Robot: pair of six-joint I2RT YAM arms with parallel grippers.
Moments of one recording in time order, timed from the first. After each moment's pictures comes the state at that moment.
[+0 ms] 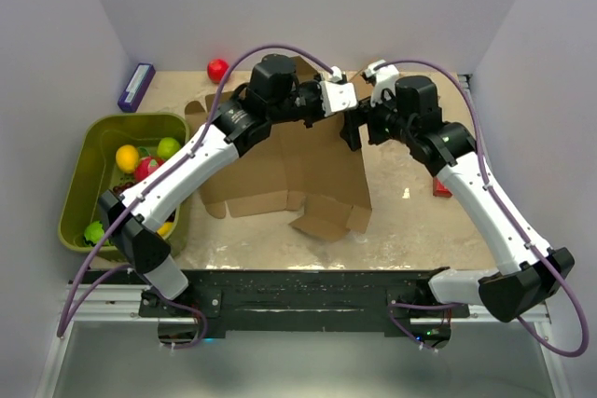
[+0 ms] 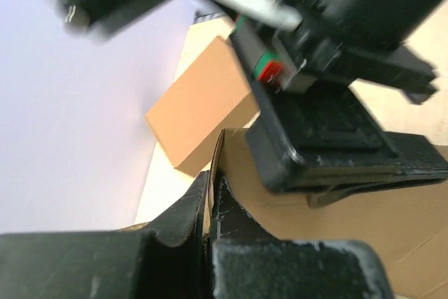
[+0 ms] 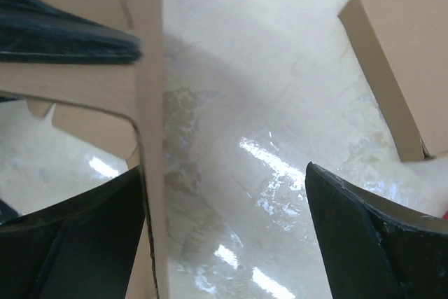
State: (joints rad) left arm -0.75 1.64 1.75 -0.40 0.38 0.66; right arm 0.44 1.29 1.42 -0.65 -0.13 -0.01
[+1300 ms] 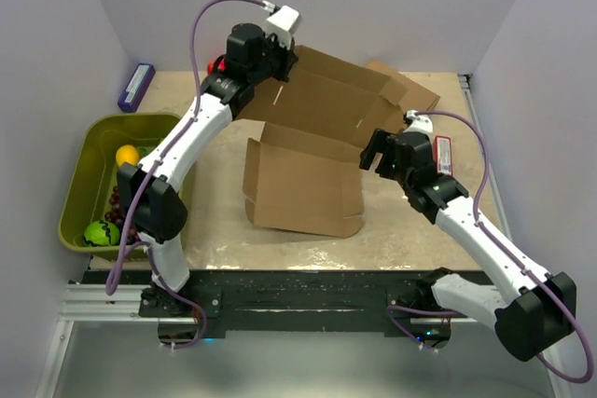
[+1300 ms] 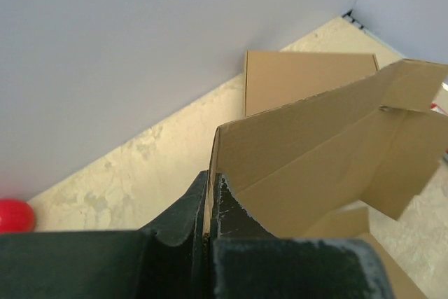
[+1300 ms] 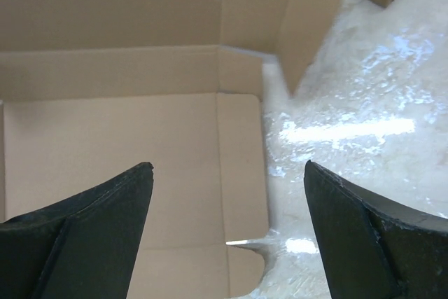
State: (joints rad) left arm -0.47 1.86 1.90 -0.23 0.14 0.05; right arm 0.44 1.05 0.84 -0.32 0.26 0.56
